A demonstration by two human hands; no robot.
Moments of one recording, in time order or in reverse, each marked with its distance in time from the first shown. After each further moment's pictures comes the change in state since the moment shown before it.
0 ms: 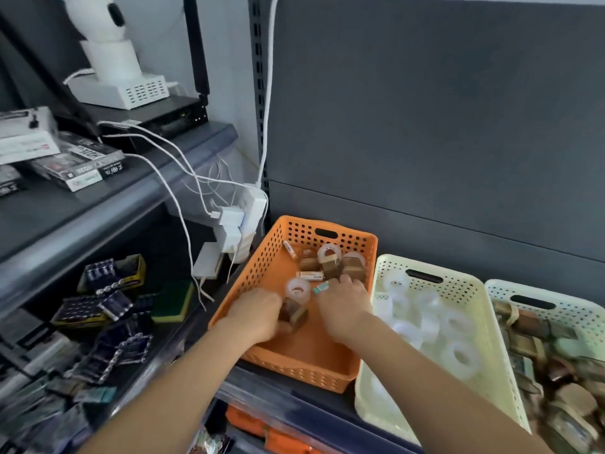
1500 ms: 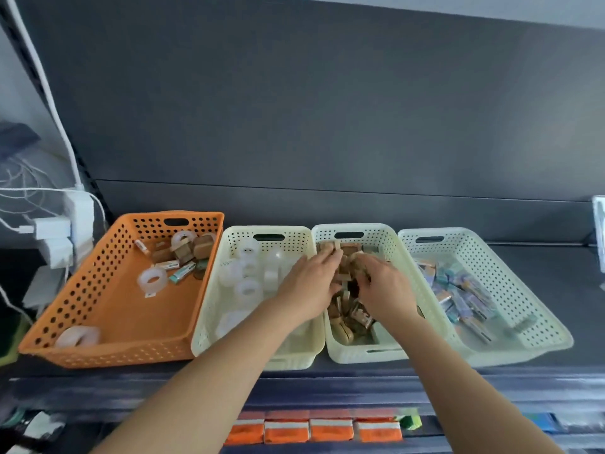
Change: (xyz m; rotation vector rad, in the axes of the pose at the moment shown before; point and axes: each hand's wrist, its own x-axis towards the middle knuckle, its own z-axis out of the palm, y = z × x) left_hand -0.022 0.297 0.017 -0.136 0.220 0.642; right_hand -0.202 0.210 0.086 0.596 0.501 0.577
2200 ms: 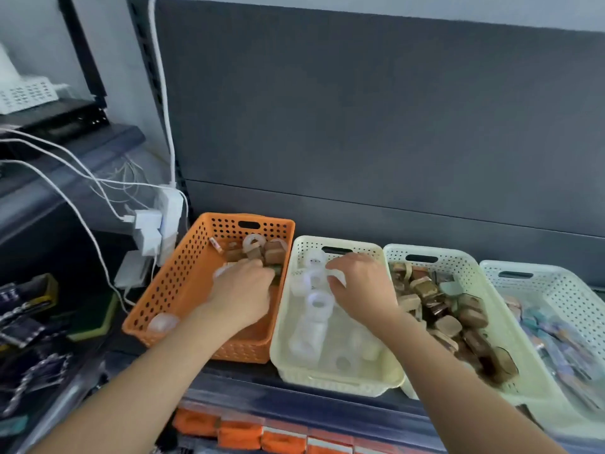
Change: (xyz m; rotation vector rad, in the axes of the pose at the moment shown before) left_hand -0.102 -0.142 -0.083 0.303 0.014 -0.372; right_hand 0.032 -0.134 0.046 0.006 -0.095 -0.350
